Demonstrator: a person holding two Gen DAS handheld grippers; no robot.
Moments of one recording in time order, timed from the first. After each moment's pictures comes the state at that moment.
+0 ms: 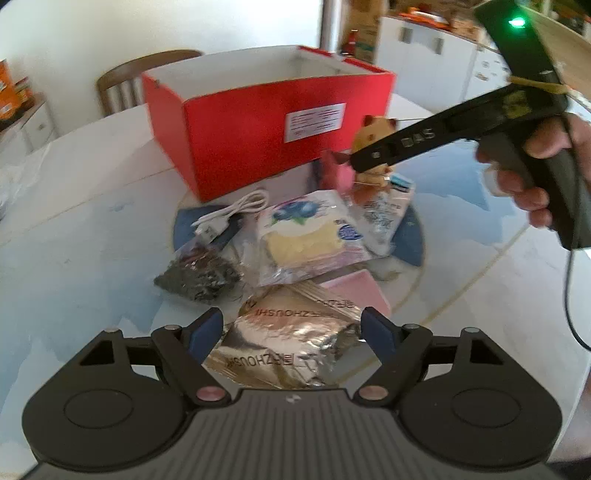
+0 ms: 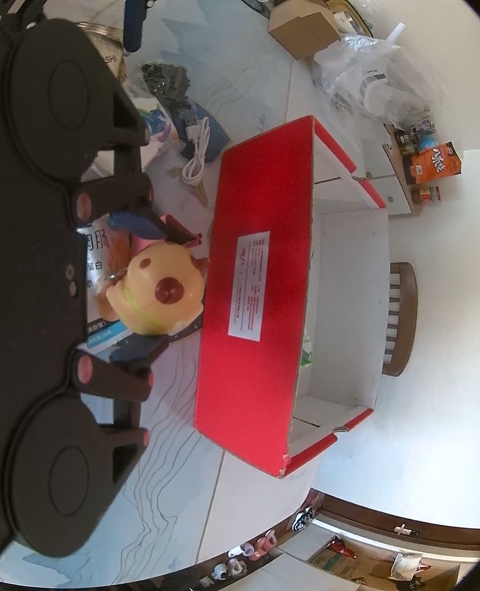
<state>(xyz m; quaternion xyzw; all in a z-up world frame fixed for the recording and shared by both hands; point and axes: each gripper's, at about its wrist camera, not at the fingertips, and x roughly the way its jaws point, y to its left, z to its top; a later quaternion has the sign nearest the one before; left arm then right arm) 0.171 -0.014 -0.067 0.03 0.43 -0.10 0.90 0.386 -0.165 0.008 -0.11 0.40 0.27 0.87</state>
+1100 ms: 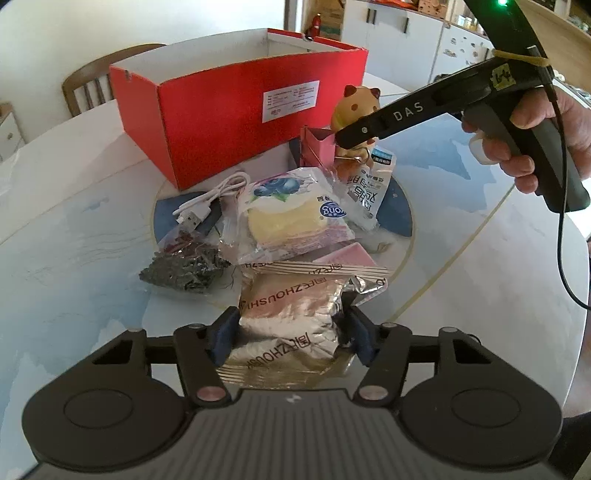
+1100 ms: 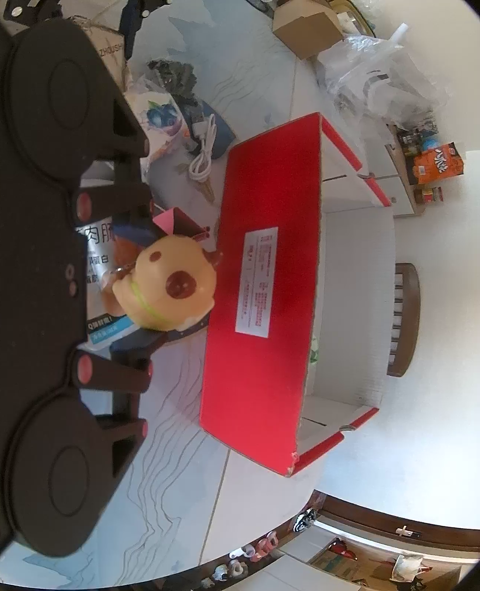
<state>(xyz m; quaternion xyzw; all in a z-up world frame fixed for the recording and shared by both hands) 0.171 -0.009 -0.078 0.04 0.44 -0.14 0.88 0.383 -0.171 0.005 -0.11 0.40 0.27 0.87</state>
